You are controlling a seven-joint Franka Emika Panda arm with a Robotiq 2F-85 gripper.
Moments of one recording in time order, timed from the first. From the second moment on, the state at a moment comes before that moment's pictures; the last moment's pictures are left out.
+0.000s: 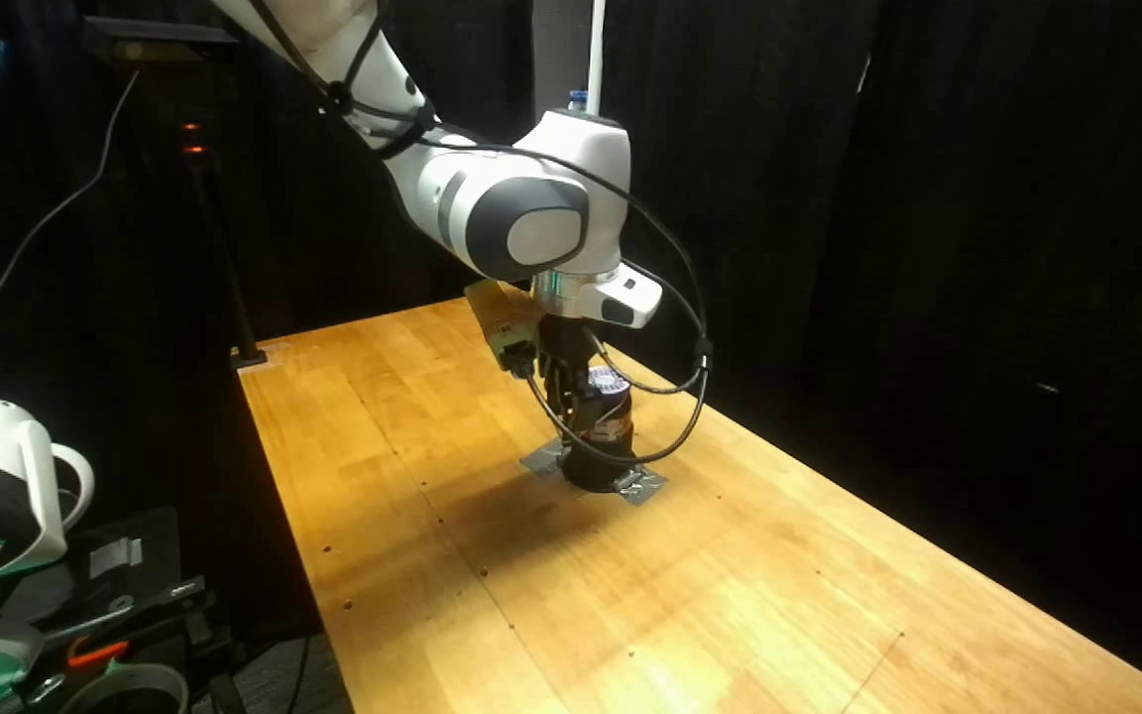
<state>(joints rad) 0.12 0.43 0.04 -2.02 0.08 2.51 0.27</state>
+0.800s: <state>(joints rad) 0.30 0.29 -0.13 -2.43 -0.03 3.30 0.37</state>
